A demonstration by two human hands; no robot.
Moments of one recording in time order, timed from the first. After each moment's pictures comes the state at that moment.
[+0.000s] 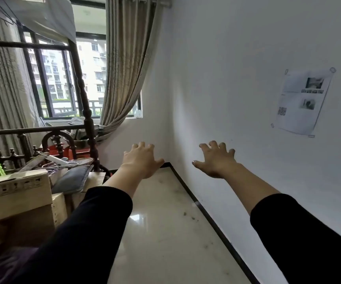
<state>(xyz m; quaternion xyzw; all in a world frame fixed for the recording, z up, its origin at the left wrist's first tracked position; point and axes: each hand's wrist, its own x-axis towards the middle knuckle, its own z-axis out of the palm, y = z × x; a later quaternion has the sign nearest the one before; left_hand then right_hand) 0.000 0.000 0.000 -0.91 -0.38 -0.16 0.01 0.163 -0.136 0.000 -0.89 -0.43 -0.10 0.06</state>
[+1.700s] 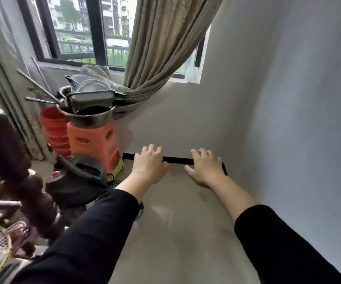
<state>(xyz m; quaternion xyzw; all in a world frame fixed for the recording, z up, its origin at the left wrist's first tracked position) 0.484 0.998 -0.187 -0.85 -0.52 -0.09 -0.04 0.639 0.929 -0.178 -0.81 -0.59 0.00 0.01</state>
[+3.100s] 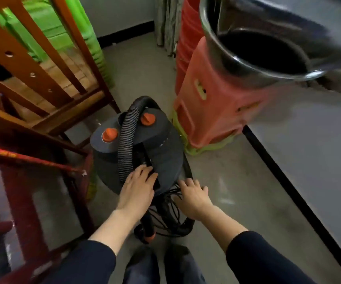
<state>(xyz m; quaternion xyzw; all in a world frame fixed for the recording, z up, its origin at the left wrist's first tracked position) 0.332 1.427 -0.540 -0.55 -0.81 -0.04 -0.17 0.476 1.538 -0.541 -0.37 -0.85 0.26 -0.29</state>
